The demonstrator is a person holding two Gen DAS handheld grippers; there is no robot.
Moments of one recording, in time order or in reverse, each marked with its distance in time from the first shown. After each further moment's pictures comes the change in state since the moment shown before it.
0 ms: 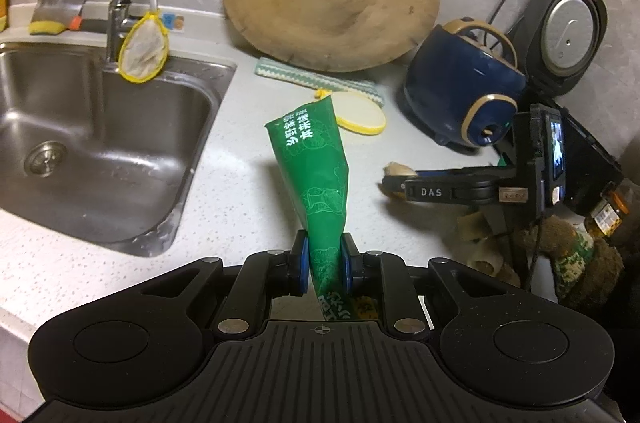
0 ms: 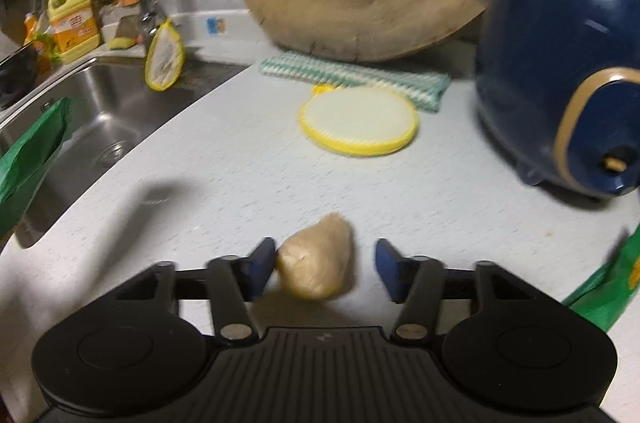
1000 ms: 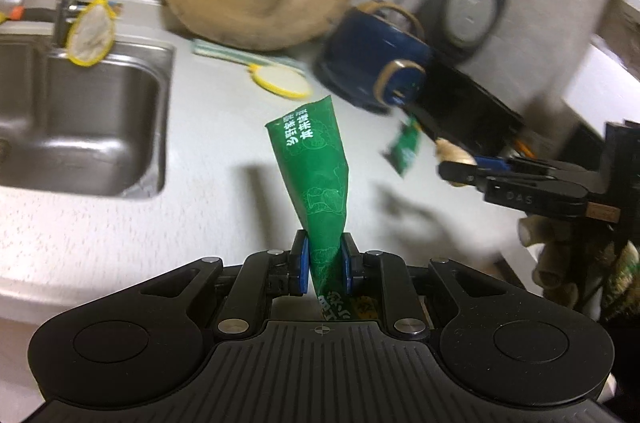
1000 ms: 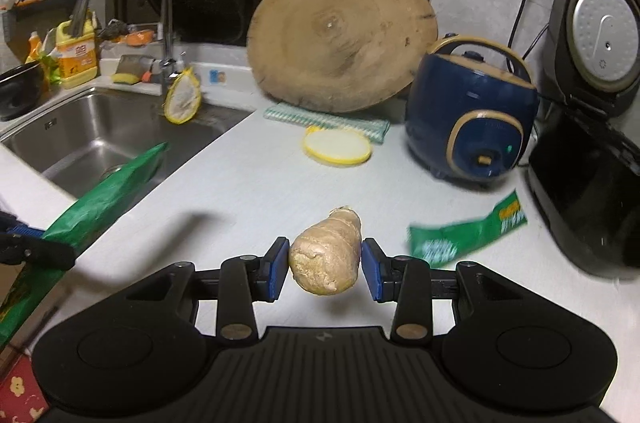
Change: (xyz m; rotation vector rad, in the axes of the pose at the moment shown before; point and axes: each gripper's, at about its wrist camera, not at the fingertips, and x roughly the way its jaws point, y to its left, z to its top) left arm -0.062 0.064 -0.044 0.129 0.054 -0.336; right arm -0.179 0.098 -0.073 0.011 -0.161 -0.222
